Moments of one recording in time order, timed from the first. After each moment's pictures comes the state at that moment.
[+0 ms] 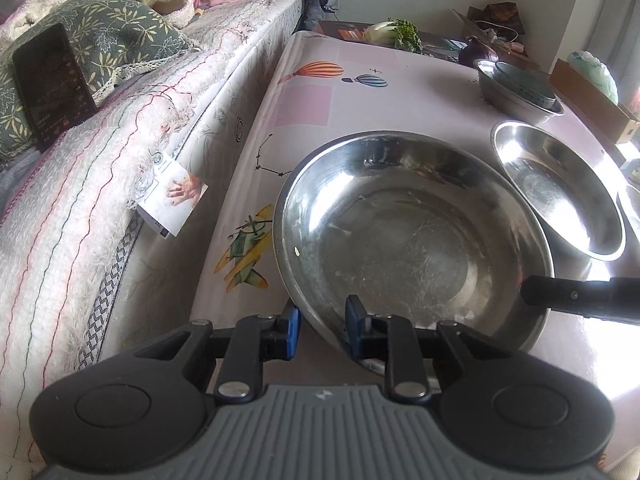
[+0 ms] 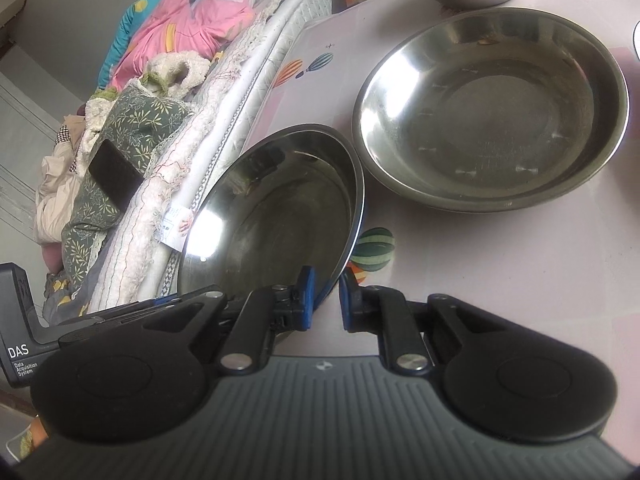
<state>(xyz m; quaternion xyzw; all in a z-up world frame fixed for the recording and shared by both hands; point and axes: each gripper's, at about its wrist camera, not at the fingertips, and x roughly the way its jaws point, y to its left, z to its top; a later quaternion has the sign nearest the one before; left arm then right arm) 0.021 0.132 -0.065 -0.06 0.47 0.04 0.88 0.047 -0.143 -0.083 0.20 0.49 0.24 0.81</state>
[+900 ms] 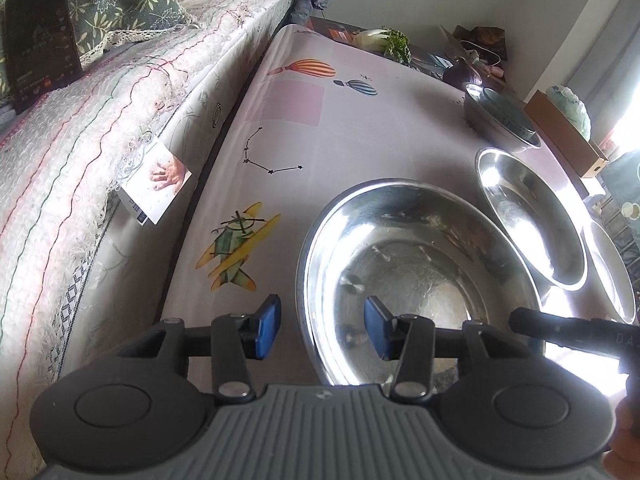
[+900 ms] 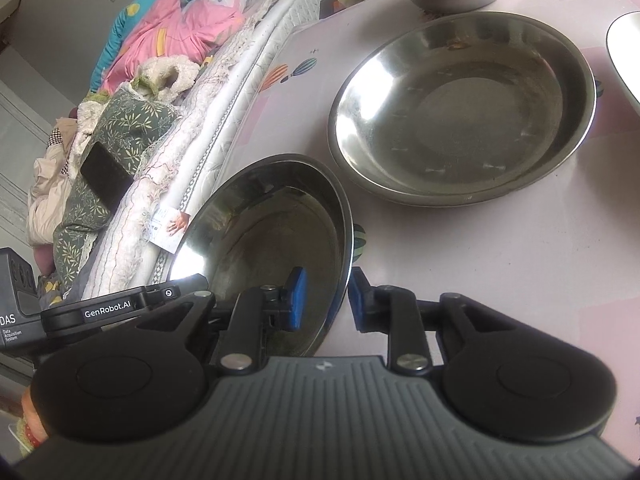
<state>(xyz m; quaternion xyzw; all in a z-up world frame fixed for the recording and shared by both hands) 0.028 0.160 -0.069 -0.14 0.47 0.00 0.87 0.044 -0.159 -0.084 0.20 0.49 0.23 0.82</state>
